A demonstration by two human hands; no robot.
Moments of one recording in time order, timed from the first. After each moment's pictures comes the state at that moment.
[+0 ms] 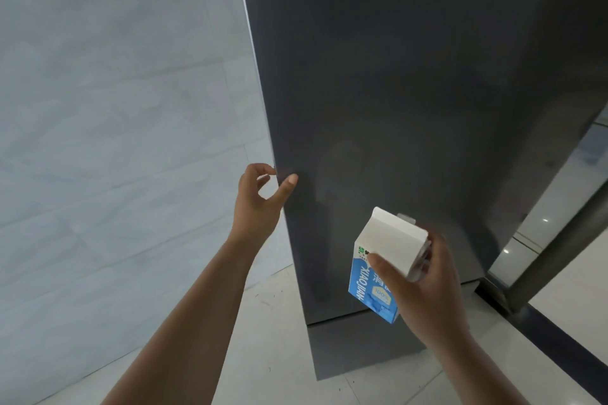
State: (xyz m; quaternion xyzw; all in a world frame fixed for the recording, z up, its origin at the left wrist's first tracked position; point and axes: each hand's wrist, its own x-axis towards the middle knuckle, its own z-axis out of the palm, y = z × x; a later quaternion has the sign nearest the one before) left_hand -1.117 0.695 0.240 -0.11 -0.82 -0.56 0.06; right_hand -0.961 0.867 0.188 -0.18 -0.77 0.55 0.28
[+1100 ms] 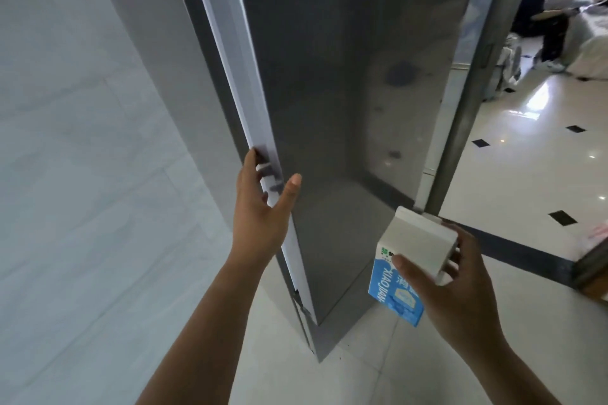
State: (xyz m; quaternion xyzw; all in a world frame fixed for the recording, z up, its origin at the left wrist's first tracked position) left_hand -1.097 0.669 0.246 -0.33 -0.74 -0.58 -0.04; right_hand -0.892 0.767 0.183 -0.37 -0.69 0.48 0.39
